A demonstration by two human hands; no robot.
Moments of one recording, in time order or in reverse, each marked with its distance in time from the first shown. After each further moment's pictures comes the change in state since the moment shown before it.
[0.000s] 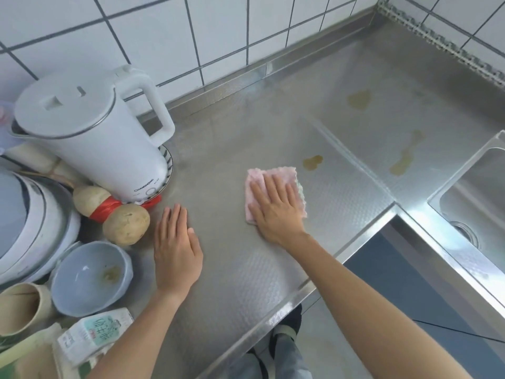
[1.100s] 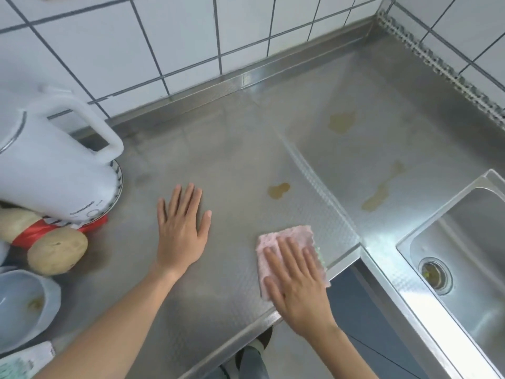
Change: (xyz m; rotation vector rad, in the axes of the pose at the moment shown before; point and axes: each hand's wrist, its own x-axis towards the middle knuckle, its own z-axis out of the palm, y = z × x) left_hand 0.083 0.114 0.055 0.039 0.017 0.111; right_hand -0.107 0.140 0.010 -0.071 0.092 -0.105
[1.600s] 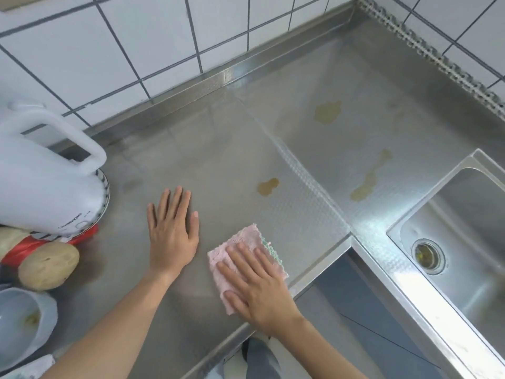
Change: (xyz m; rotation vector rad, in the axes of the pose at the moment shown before) left_hand 0.008 0.001 -0.006 -0.001 0.003 -0.042; right_hand 0.023 -0.047 0.003 0.091 -0.014 -0.278
